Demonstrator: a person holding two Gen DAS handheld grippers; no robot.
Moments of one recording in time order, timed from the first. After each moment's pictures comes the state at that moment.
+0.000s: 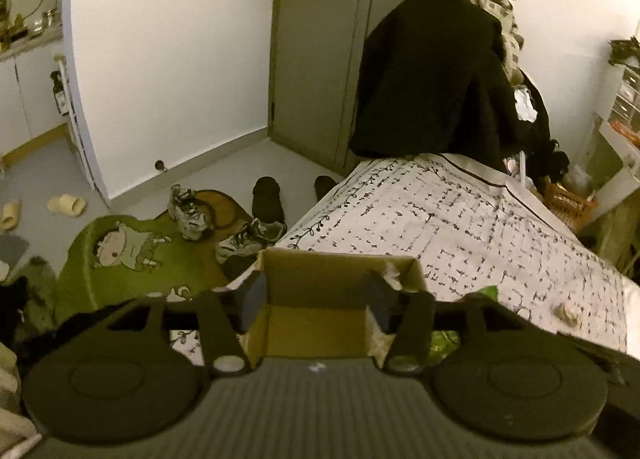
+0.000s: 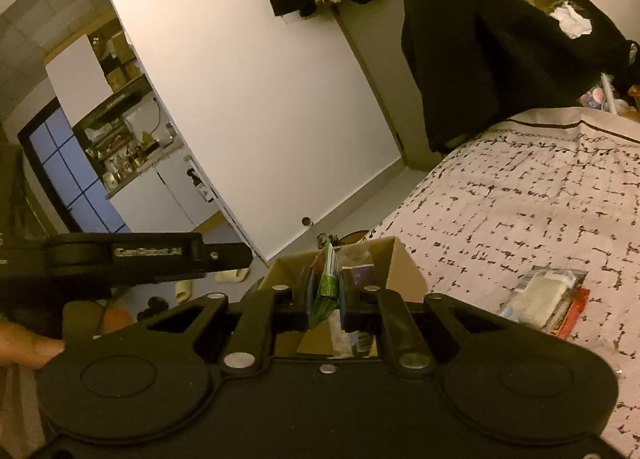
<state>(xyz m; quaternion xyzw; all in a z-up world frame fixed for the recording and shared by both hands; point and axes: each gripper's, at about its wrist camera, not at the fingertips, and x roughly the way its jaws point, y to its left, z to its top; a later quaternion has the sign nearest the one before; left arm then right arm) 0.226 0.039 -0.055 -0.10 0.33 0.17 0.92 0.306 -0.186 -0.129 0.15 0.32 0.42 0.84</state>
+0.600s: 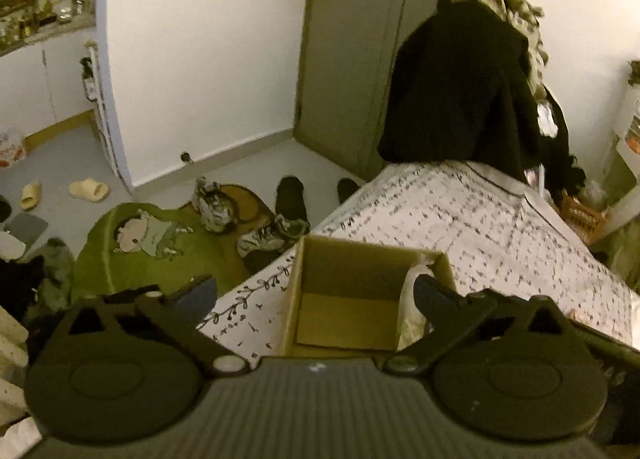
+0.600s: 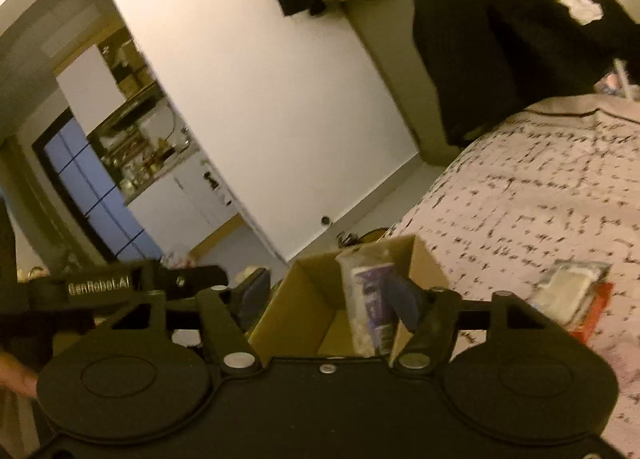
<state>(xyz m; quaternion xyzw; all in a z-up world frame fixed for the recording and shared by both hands) 0.195 0.047 -0.051 -0.12 0.32 0.22 0.91 0.310 -0.191 -0.124 0.18 0.33 0.43 0.82</state>
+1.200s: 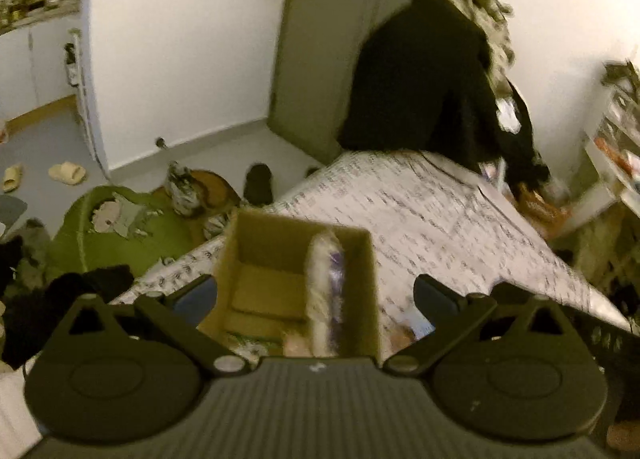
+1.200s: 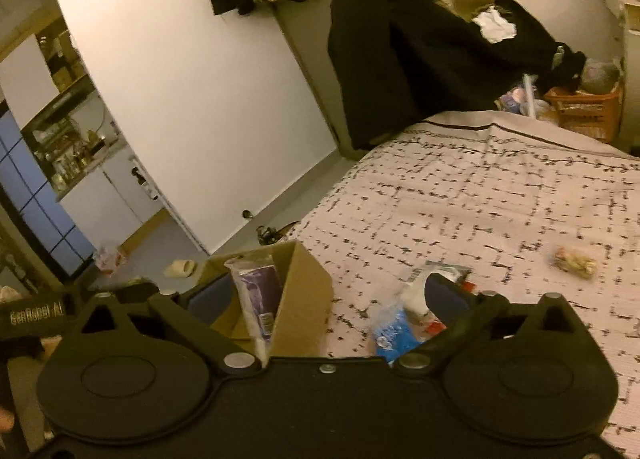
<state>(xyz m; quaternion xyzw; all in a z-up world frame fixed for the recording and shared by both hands) 0.192 -0.018 -0.037 -0.15 0.34 0.18 0.91 0.318 -0.253 -0.105 0.13 0.36 0.33 0.86</state>
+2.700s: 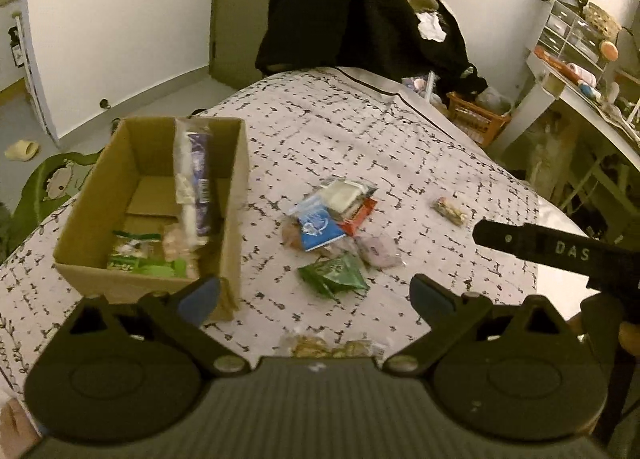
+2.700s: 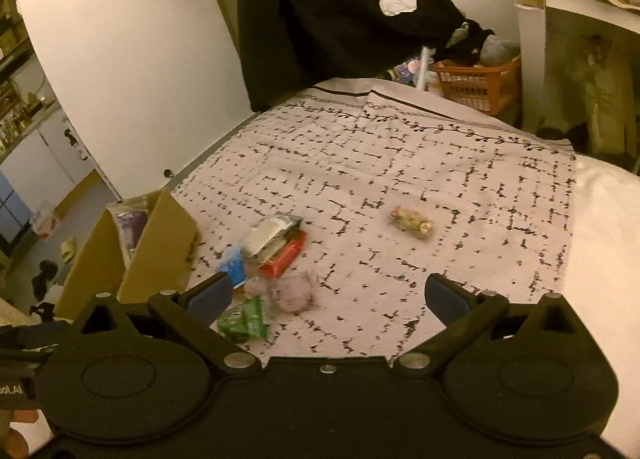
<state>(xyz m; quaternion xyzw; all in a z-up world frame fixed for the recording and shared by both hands) 0.188 -0.137 -0.078 -0.14 0.40 0.11 0.90 0.330 -0.362 -0.132 0.05 0.42 0.25 0.87</state>
